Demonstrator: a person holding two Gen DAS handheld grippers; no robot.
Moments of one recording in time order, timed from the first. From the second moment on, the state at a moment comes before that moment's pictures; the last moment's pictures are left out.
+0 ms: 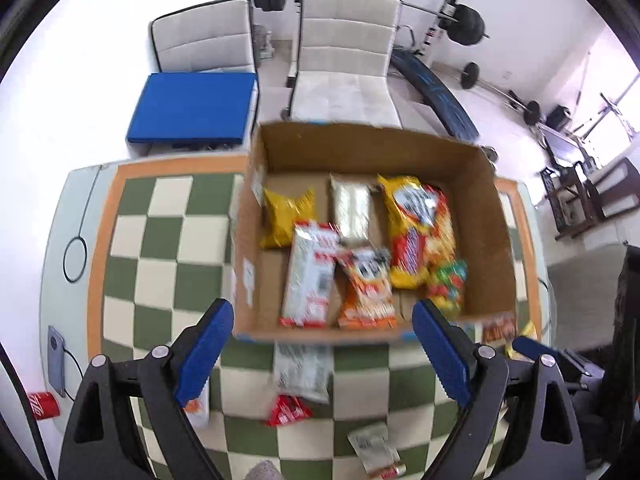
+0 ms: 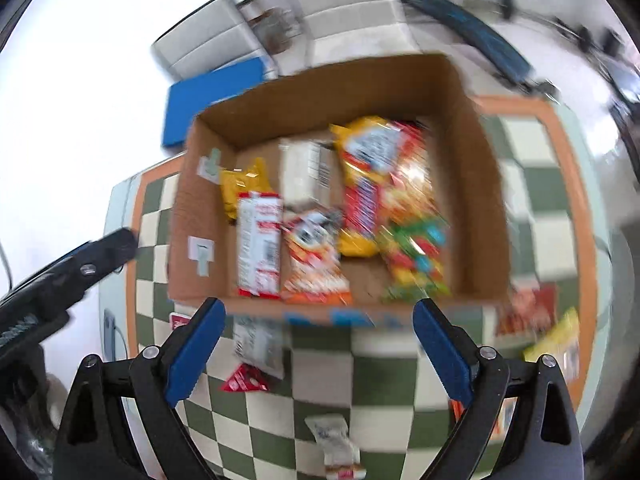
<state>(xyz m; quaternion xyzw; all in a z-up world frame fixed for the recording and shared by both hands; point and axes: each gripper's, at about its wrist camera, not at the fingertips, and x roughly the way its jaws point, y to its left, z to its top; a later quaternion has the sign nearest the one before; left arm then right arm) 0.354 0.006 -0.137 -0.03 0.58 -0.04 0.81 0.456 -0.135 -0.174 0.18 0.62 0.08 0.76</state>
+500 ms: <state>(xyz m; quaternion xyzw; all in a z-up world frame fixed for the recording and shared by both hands) 0.276 -0.022 -0.247 -0.03 0.66 -0.01 0.75 0.310 -0.278 -0.317 0.44 0.65 -0.17 0.59</state>
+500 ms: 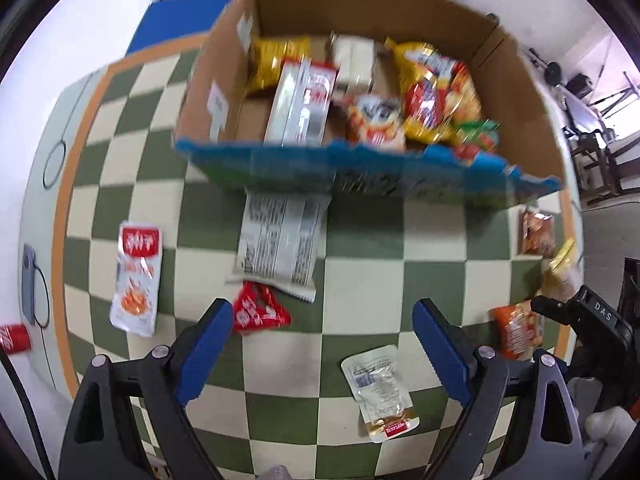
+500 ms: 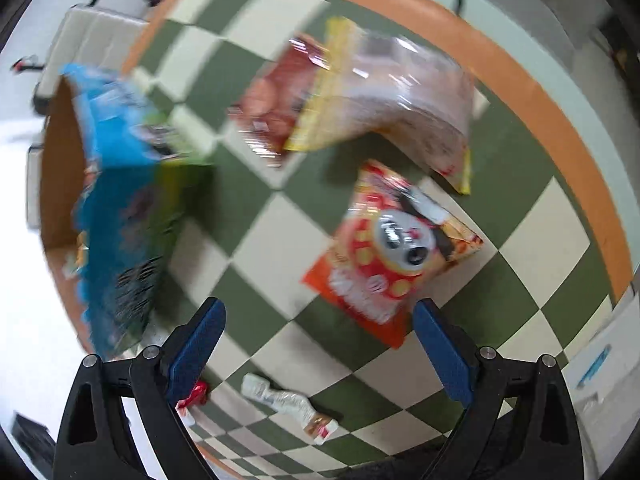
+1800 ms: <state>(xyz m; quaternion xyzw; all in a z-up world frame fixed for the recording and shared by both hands) 0.257 -0.244 -0.358 0.12 0.74 -0.15 0.64 0.368 -0.374 -0.331 0.11 0.74 0.06 0.66</state>
